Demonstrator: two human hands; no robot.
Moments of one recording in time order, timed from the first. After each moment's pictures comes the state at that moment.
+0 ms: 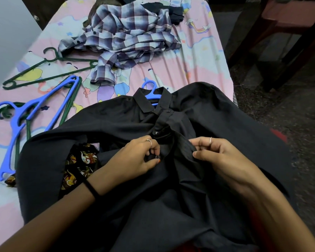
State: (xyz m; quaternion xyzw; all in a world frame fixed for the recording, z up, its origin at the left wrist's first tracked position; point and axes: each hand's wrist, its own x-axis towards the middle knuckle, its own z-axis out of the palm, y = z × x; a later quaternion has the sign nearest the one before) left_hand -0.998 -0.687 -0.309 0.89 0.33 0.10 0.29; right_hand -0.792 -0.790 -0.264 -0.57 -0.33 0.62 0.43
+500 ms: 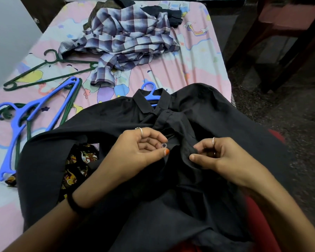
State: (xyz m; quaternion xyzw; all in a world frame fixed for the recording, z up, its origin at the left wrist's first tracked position) left_hand -0.990 -0.718 -0.241 0.66 0.42 0.23 0.57; right_hand -0.790 -0.797 -0.243 -0.68 -0.44 0.50 0.31
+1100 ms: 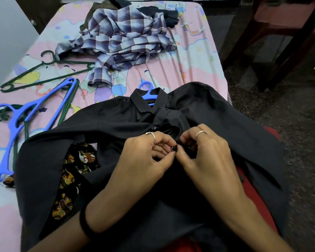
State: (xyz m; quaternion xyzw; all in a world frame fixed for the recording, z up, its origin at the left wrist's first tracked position) left_hand -0.972 -0.751 -0.232 0.73 0.42 0.29 0.45; right_hand -0.842 -0.804 -0.232 -0.74 -0.57 0.12 0.34
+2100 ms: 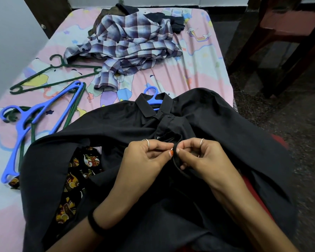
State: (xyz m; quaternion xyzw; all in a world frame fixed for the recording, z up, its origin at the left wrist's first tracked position) left_hand -0.973 -0.743 -0.250 0.54 0.50 0.31 0.61; right_hand -0.831 -0.783 -0.253 -0.63 -0.36 0.51 0.47
